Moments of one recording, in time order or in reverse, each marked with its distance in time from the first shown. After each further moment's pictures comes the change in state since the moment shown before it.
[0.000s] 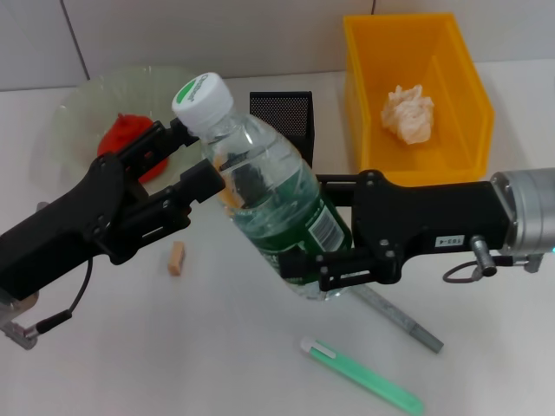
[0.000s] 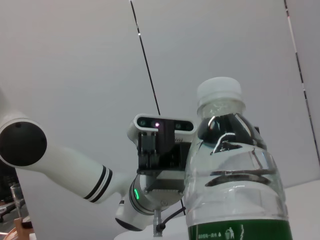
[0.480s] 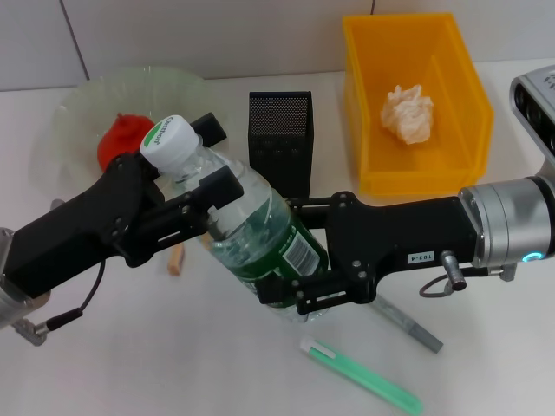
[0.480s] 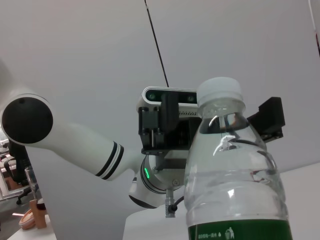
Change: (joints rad) left arm -0.021 0.000 0.031 0.000 0.000 -0.012 0.013; right arm 0.040 0.002 -0.056 0.057 -0.020 0.035 -0.020
